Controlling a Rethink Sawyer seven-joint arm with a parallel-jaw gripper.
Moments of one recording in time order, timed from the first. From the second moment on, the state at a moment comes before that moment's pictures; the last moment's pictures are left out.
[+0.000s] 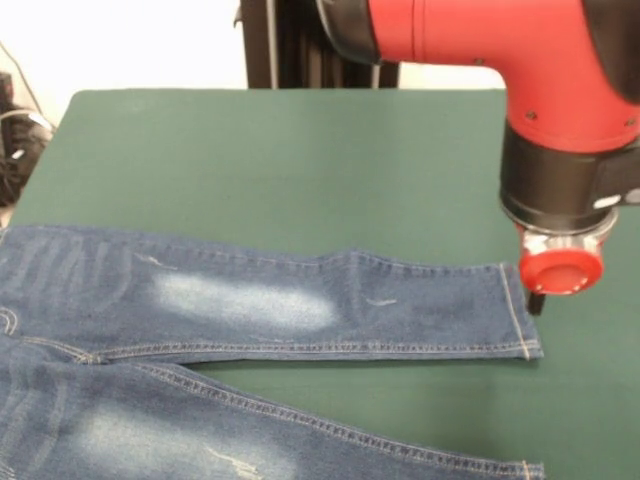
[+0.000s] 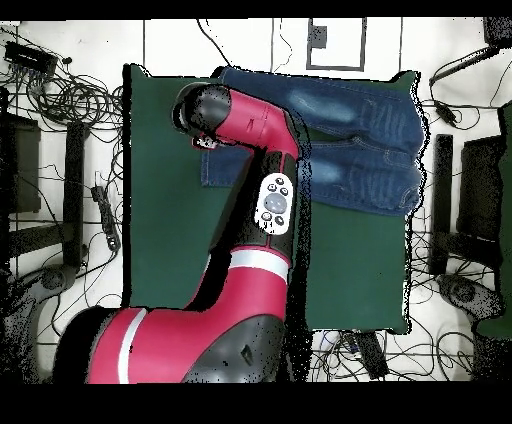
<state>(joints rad) 0.10 -0.13 -0.29 0.89 0.48 0.94 3.19</state>
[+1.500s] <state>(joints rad) 0.19 0.08 -0.49 0.79 0.61 1.11 3.63</state>
